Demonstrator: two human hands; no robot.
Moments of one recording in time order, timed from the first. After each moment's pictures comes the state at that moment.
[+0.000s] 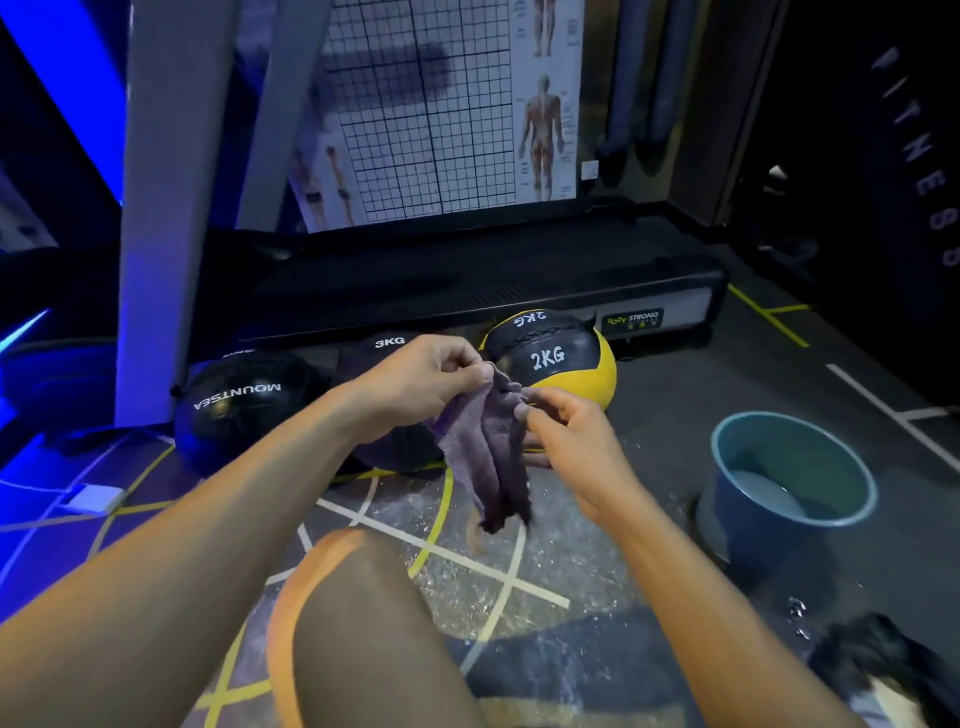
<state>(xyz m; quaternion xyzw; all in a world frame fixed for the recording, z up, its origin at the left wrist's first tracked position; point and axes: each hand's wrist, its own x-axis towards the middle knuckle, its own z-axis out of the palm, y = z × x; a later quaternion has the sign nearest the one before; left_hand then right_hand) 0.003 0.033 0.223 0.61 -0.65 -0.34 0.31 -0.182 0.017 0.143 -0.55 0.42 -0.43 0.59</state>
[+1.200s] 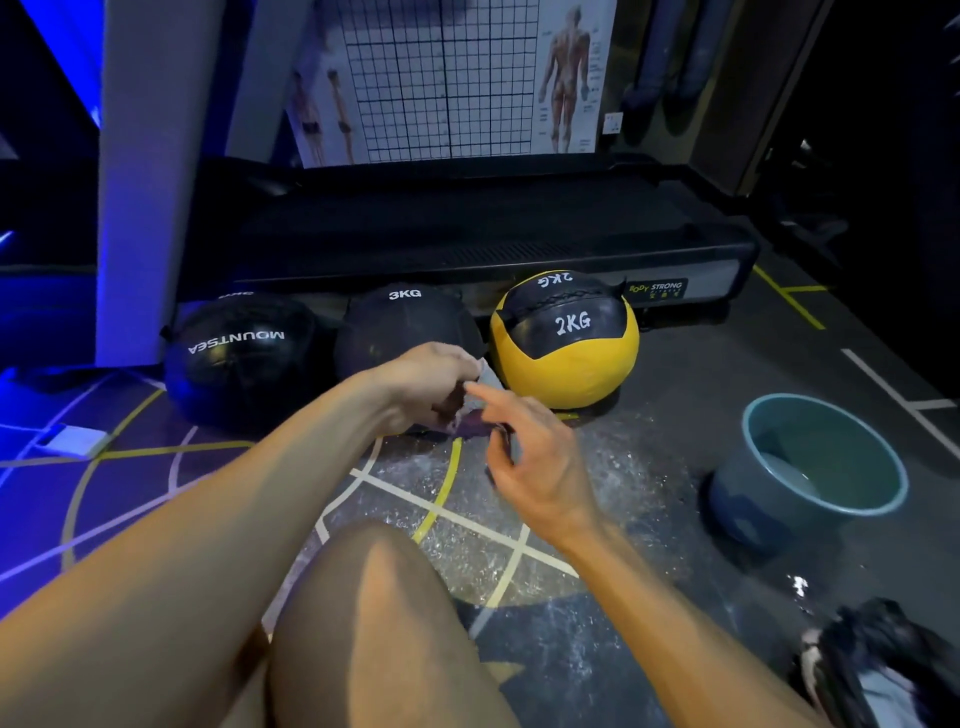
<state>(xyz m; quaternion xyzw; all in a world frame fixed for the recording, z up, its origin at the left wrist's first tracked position) 0.054 0.022 0.165 0.65 -0.47 -0.52 0.30 -0.109 0.043 0.091 -0.81 0.34 -0.44 0.19</state>
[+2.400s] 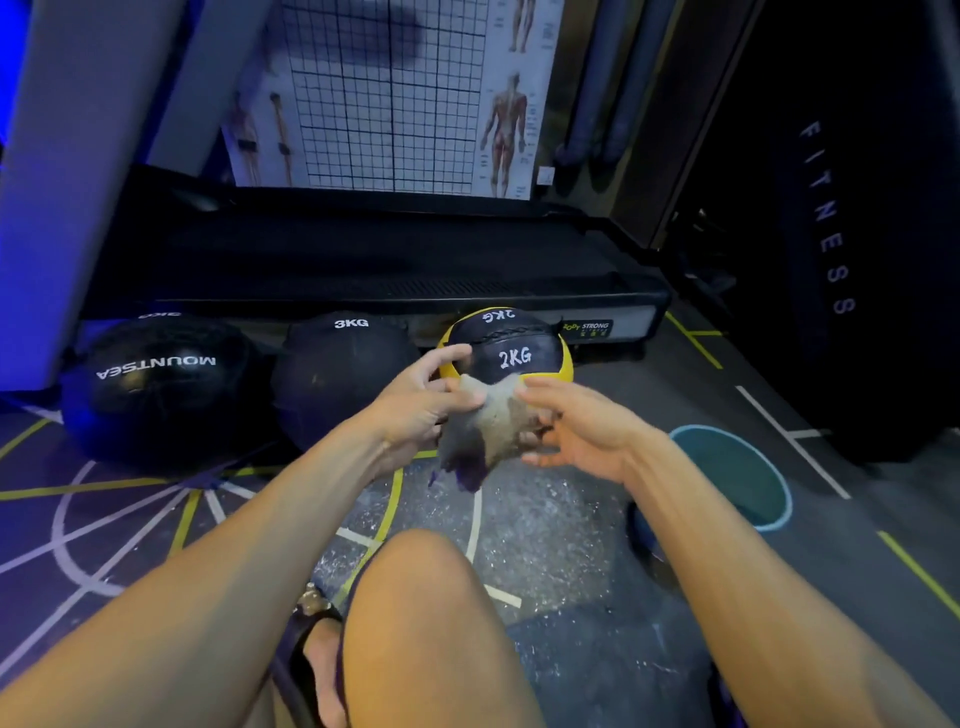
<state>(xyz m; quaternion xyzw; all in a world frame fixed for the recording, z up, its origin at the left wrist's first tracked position) 0.047 0.009 0.138 0.45 -0.41 -0.62 0.49 -0.163 -0.018 0.167 -0.50 0.46 -0.23 0.69</state>
